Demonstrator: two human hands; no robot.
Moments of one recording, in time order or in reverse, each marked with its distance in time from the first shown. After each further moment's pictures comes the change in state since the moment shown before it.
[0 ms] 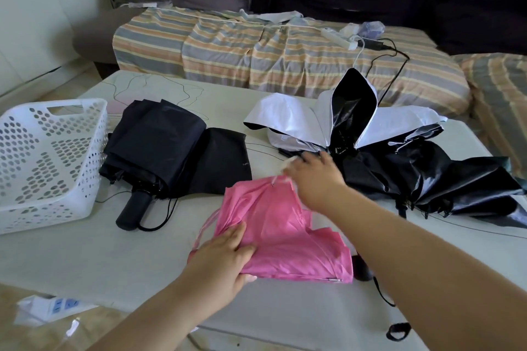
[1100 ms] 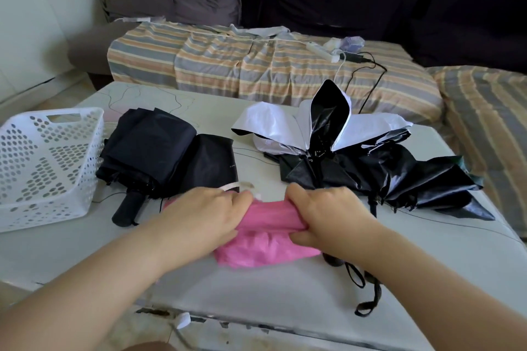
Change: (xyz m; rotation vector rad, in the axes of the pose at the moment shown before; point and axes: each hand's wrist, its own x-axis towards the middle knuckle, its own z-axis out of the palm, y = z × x) left_hand 0.004 0.013 -0.108 0.238 0.300 0.386; right_hand -0.128 0.004 -0.036 0.121 0.457 -0.235
